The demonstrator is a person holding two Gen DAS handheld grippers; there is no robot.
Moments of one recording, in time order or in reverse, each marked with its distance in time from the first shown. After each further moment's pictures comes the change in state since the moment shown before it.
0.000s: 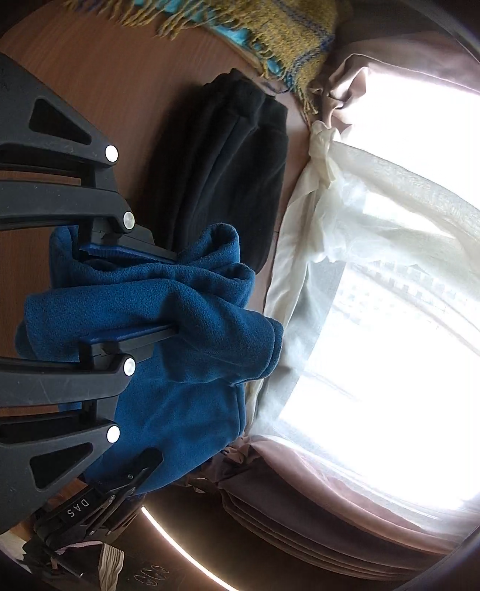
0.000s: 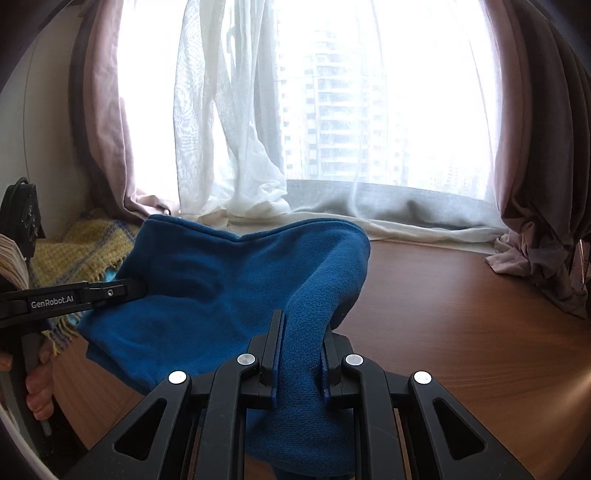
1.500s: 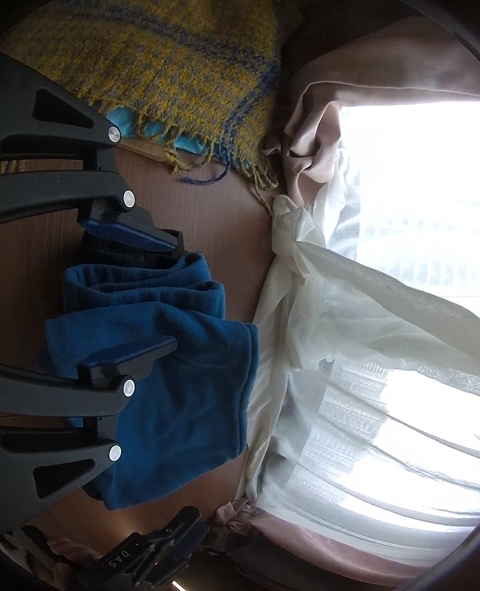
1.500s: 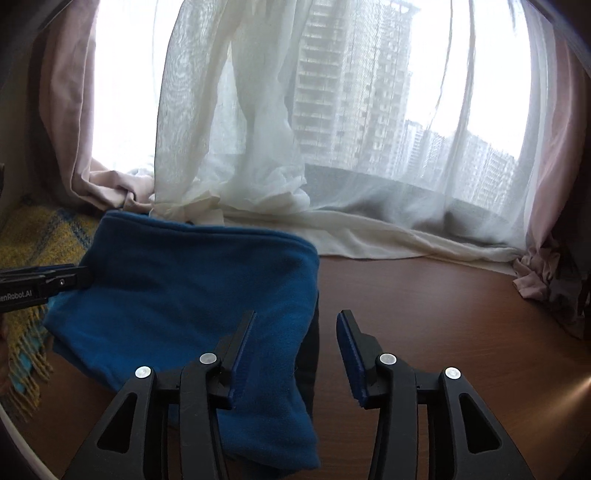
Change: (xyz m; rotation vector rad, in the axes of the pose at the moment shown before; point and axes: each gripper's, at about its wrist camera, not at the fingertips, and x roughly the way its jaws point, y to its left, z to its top) left arm 0.036 0.175 0.094 0.122 0.026 0.174; right arm 0.155 0.130 0.058 -0.043 0.050 -0.212
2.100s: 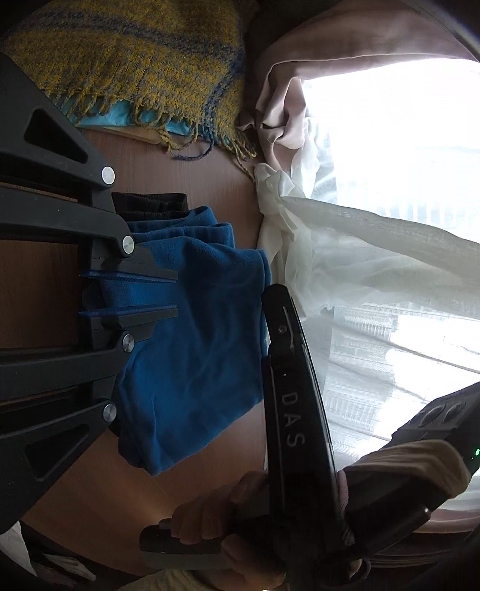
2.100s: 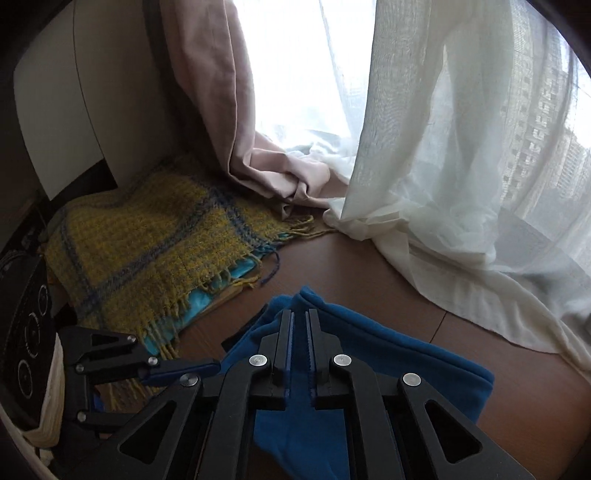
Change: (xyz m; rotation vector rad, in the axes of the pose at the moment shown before) left arm -0.024 -0.040 -0.019 0.151 -0.009 -0.082; right arm 0.029 0.105 0.105 -0.291 0.217 0.619
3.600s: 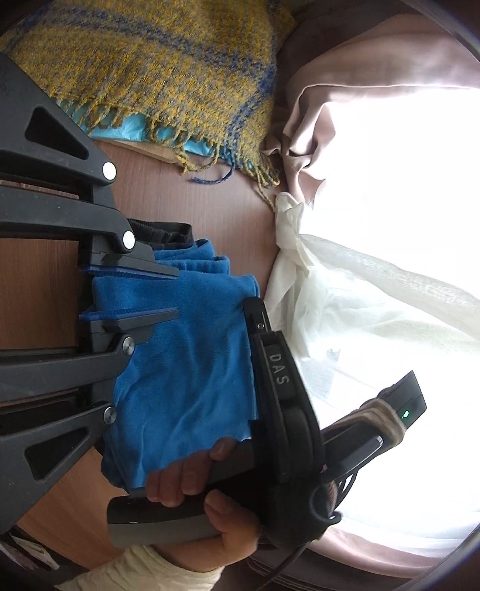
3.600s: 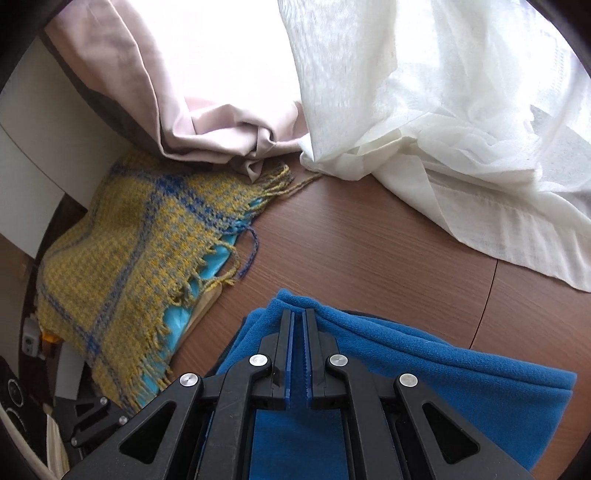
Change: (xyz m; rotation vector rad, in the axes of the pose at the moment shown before) left arm 0.002 0.032 0.007 -0.117 0.033 0.083; right arm 0.095 -0.055 0.014 0.289 0.169 0.097
